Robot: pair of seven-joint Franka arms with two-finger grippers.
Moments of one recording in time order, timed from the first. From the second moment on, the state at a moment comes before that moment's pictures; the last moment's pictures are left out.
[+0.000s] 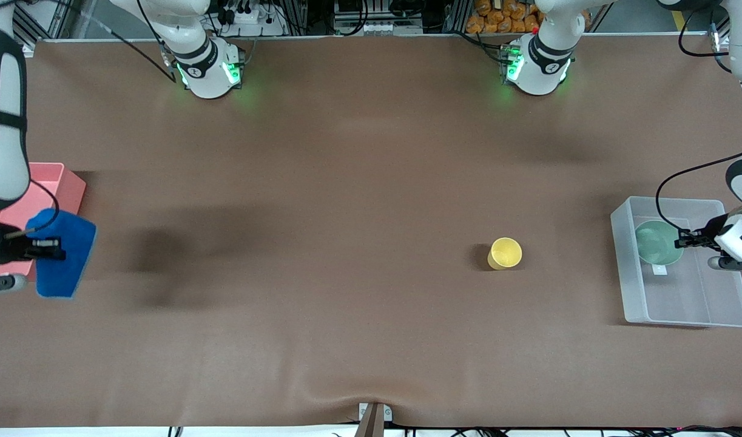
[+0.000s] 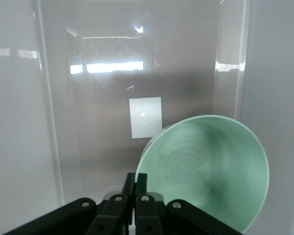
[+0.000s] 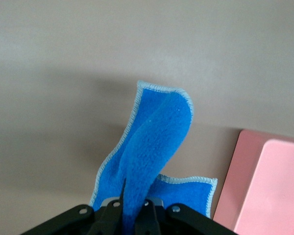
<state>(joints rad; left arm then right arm) 0.24 0.56 0.19 -1.78 -0.15 2.27 0.59 -0.14 0.39 -0.05 -1.48 -0.03 1.78 -0.33</state>
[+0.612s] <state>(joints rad) 0.21 0.56 0.18 -1.72 -0.16 2.29 0.60 -0.15 0.11 -0.06 -1.69 -0.21 1.65 -0.29</state>
